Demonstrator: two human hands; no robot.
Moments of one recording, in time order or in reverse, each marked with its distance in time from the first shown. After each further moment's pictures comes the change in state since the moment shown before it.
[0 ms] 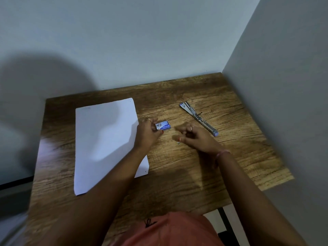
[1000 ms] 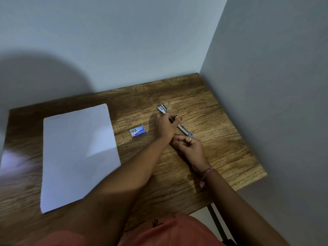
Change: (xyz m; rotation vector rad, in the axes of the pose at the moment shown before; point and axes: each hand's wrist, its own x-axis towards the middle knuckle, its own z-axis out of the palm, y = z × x) left_hand 0.018 0.095 0.111 -0.051 -0.036 0.019; right_hand -0.032 0.046 0.008 0.791 0.427 0.088
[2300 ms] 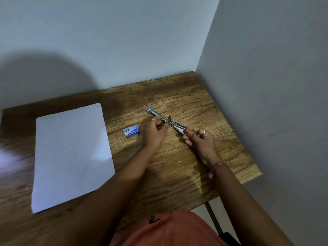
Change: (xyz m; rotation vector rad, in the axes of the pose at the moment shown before) left_hand -0.020 -0.018 -0.010 -0.185 -0.002 -0.021; right_hand 0.015 -0.020 -0.049 0.263 0.091 0.083
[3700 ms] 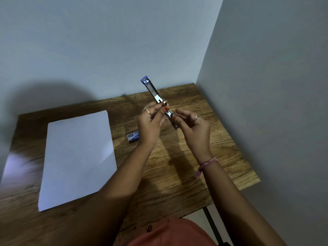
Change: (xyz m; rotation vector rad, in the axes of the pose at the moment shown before) left_hand -0.021 0.063 -0.037 -0.767 0.042 0.296; right_hand -0.034 -0.065 0.082 -0.456 0.040 -0.534
